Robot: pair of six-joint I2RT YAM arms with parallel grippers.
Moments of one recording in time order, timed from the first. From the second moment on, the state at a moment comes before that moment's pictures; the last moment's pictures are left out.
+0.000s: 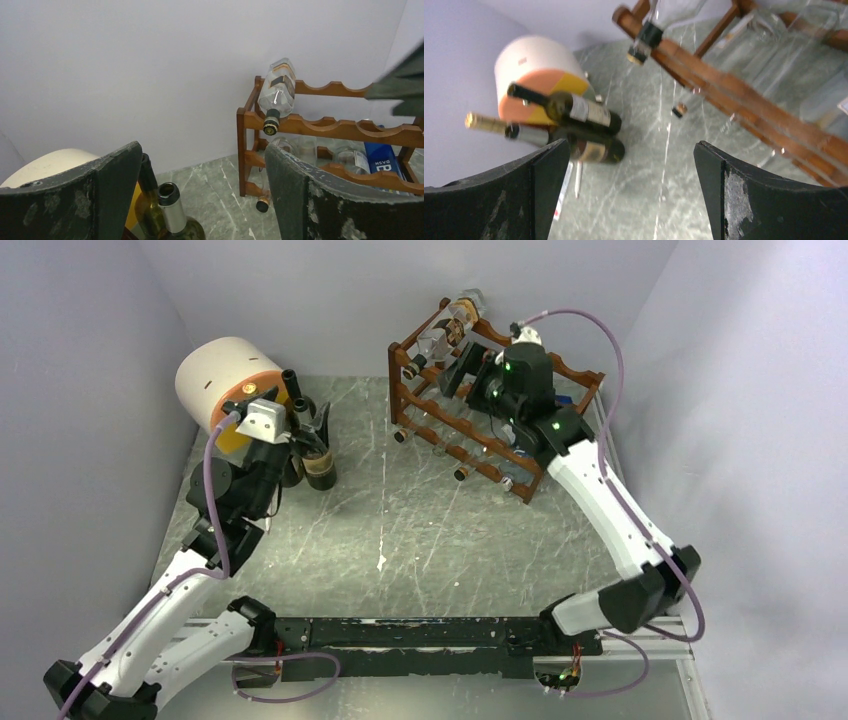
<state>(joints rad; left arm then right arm) -0.53 0.80 0.82 0.34 -0.21 0.16 0.52 1.36 1.52 -0.47 0.09 0.60</state>
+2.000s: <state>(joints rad) -0.51 0.84 0.79 0.38 -0.10 0.19 0.22 2.27 2.09 0.06 -0.22 1.20</state>
